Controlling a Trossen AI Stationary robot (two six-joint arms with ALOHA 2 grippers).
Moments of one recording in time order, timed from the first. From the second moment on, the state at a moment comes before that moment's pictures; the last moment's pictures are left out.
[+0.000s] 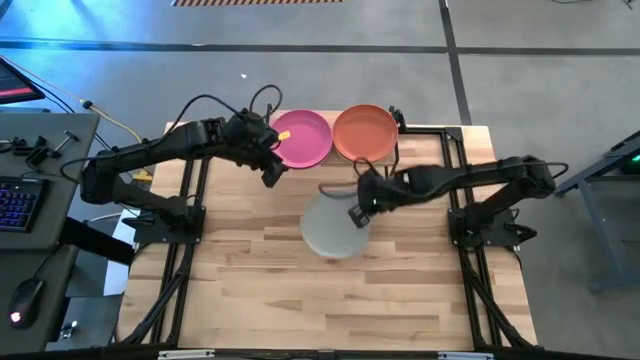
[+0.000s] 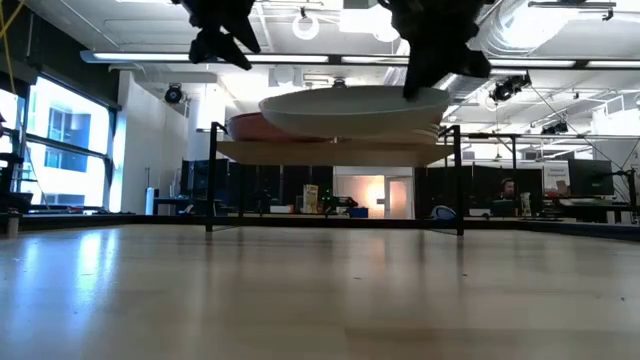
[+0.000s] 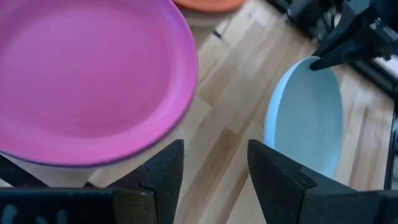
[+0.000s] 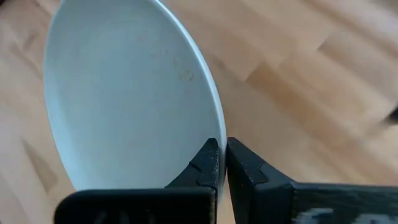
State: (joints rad) left arm 0.32 1.26 1.29 -0.82 0.06 -0.36; right arm 0.06 1.48 1.28 -0.87 0.21 0.87
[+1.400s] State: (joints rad) left arm 0.42 1.44 1.29 -0.50 0.06 -0.36; right arm -0.39 1.48 1.54 -0.88 0.13 0.56
